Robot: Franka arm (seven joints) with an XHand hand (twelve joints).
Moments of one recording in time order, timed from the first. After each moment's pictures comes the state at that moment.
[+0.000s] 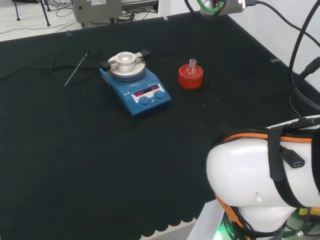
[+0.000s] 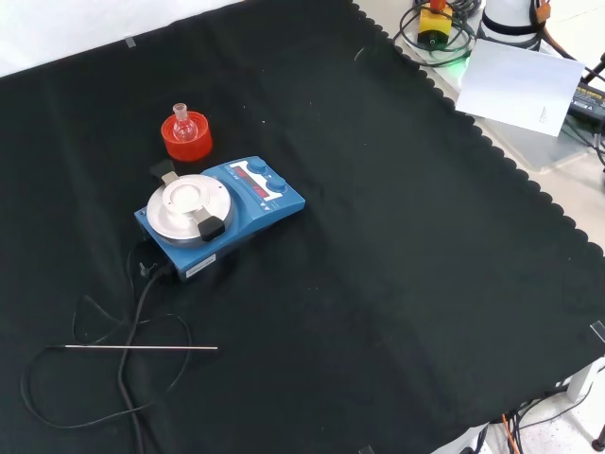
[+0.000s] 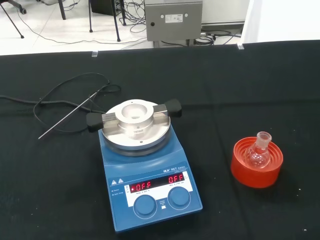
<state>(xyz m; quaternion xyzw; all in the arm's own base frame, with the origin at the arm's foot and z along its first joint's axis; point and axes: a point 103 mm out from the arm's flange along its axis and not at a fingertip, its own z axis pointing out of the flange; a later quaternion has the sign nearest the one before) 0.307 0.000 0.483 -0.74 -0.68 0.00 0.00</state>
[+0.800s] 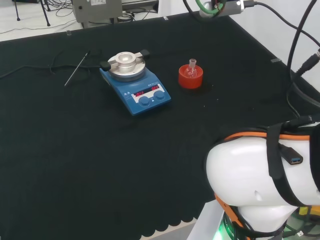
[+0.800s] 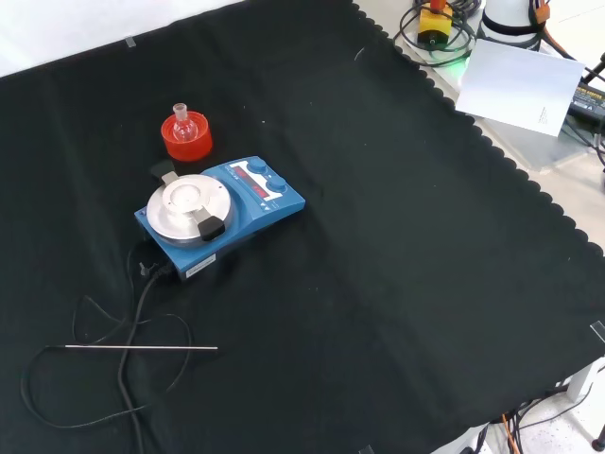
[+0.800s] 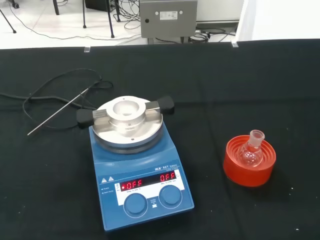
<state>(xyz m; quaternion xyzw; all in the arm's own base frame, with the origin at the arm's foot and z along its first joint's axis) 0.316 -0.005 0.474 -0.74 -0.67 0.01 0.00</state>
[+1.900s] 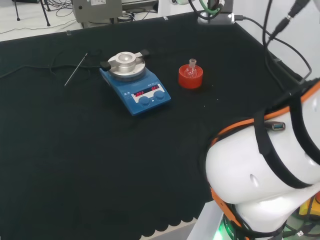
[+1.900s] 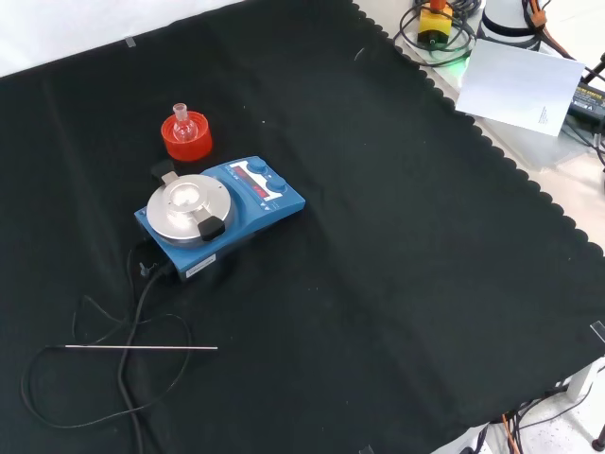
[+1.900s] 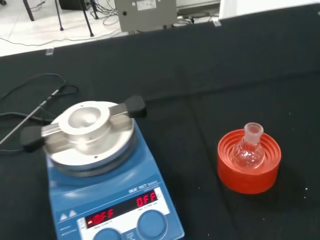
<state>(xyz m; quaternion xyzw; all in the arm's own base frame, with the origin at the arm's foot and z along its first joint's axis) 0.417 -0.065 0.393 -0.77 -0.64 -0.01 0.05</state>
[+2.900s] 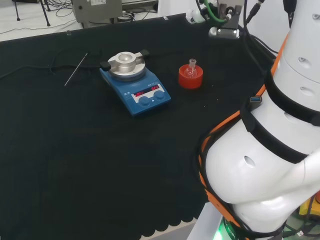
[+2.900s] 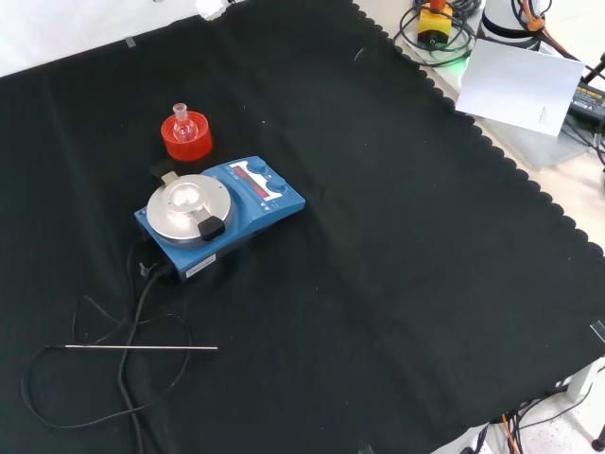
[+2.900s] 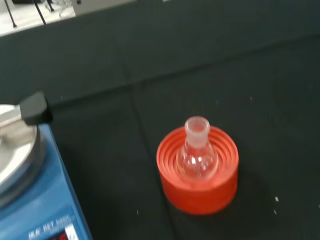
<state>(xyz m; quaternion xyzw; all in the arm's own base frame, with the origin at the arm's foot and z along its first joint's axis) 0.495 -0.153 0.306 -0.80 -0.59 -0.02 0.06</state>
